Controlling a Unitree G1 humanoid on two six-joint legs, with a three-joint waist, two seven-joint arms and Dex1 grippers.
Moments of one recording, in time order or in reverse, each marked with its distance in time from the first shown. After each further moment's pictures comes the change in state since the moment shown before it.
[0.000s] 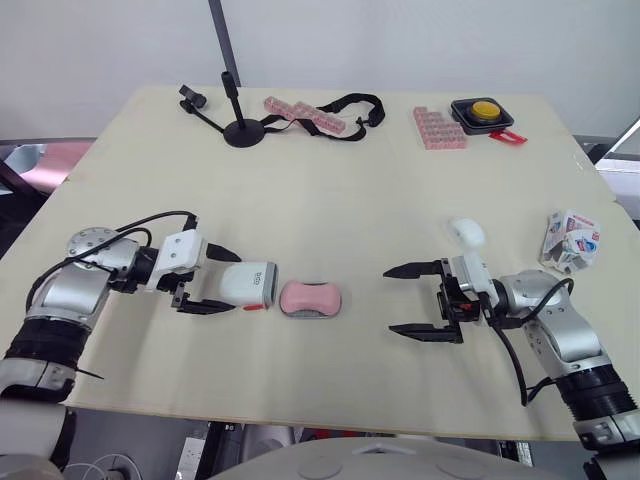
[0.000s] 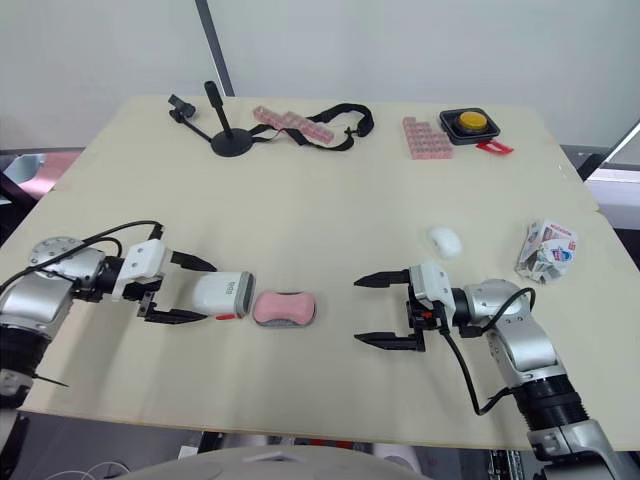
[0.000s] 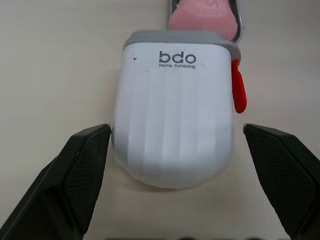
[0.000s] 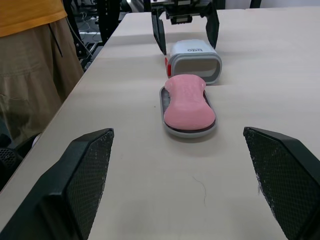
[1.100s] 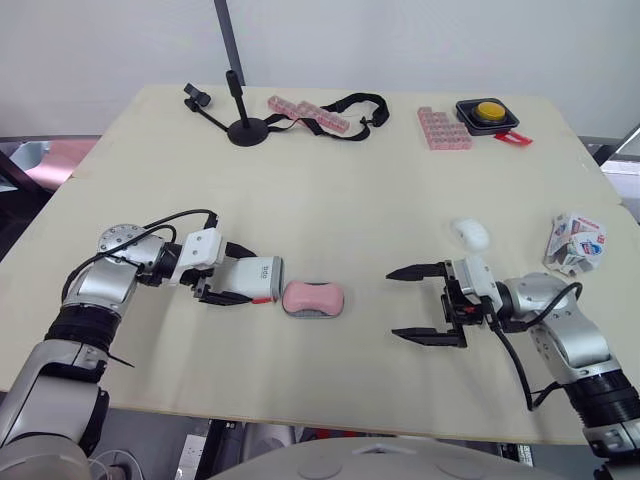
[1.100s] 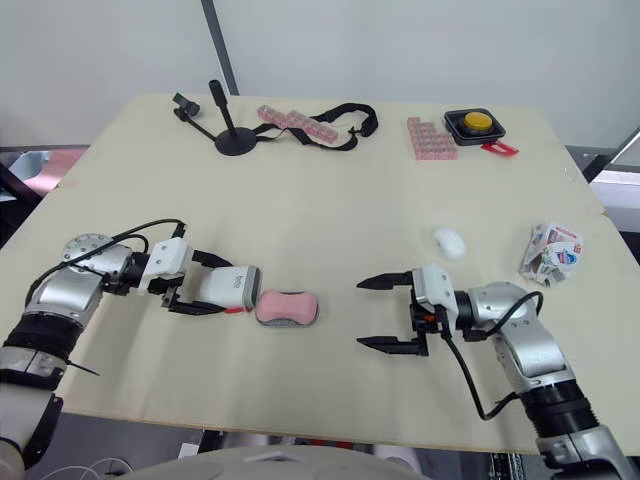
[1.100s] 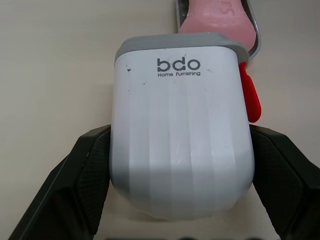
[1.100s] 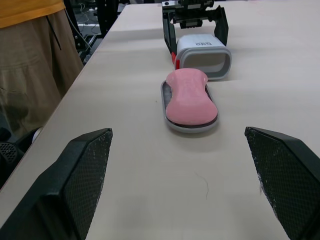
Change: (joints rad) left arm -0.078 -0.088 -0.038 0.126 0.037 -0.110 0.000; right arm 0.006 -0.042 0.013 -0.087 -0.005 0.065 -0.049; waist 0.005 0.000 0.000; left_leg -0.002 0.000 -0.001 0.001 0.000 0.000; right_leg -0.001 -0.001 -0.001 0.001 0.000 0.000
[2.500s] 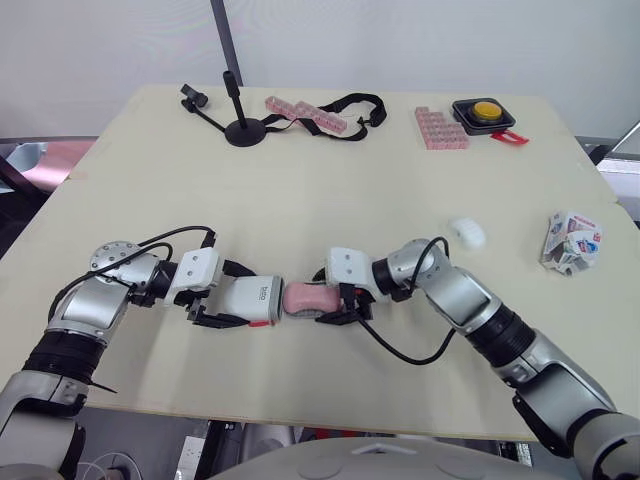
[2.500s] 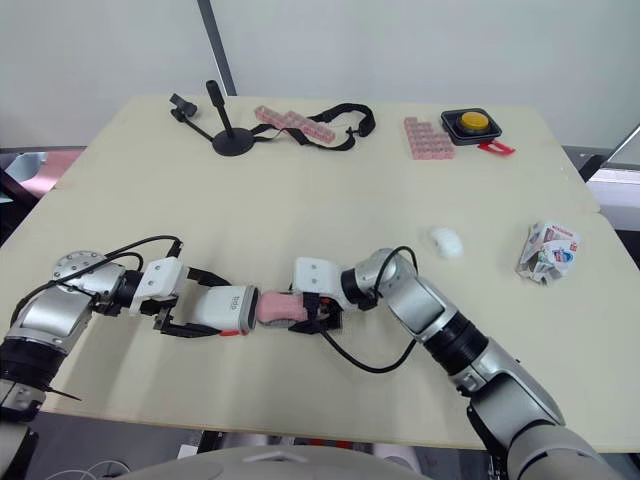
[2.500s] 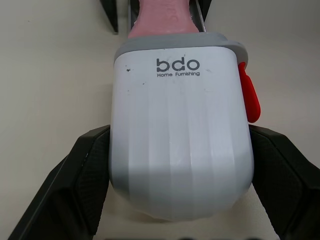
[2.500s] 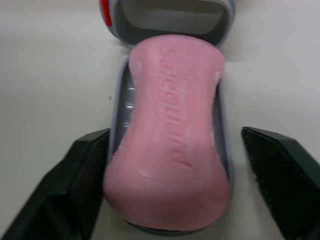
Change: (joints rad) left arm 0.160 0.058 0.021 -0.224 -0.045 0.087 0.027; right arm -0.409 0.233 0.481 0.079 -0.430 0.361 -0.250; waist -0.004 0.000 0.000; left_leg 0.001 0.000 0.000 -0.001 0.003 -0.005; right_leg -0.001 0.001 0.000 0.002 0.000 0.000
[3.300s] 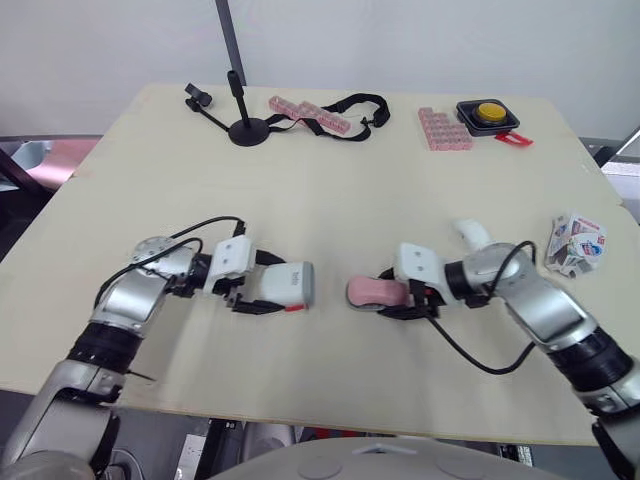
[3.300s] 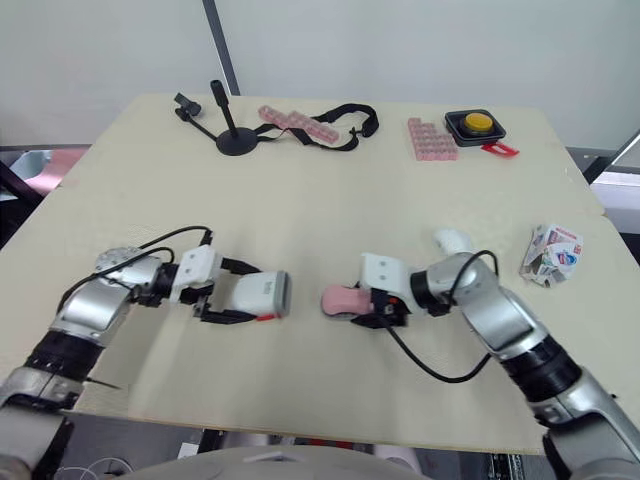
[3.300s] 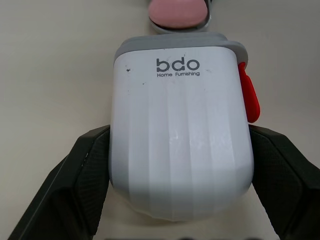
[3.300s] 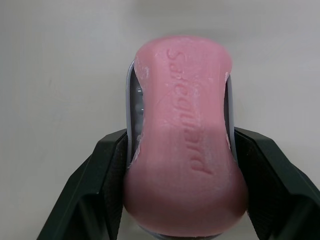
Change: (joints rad) left arm -0.092 -0.162 -0.064 -0.054 0.020 0.122 0.114; right arm 0.190 -0.346 -0.237 -0.215 0.104 0.078 0.062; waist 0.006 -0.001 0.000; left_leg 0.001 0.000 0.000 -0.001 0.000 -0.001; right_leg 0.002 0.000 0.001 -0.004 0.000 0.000
